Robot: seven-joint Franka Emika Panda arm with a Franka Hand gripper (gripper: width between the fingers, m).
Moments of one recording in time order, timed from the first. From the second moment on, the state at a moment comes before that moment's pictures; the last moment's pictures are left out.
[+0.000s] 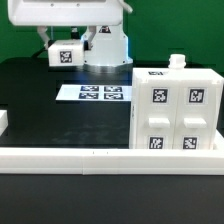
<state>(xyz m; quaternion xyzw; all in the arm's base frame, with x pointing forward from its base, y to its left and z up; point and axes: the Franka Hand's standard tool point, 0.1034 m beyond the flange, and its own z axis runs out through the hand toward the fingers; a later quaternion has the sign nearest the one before) 0.440 -0.079 0.142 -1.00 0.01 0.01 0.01</state>
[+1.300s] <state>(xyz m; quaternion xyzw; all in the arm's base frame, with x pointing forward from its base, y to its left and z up) 0.483 -0.016 0.216 -1.00 0.08 0.04 0.01</state>
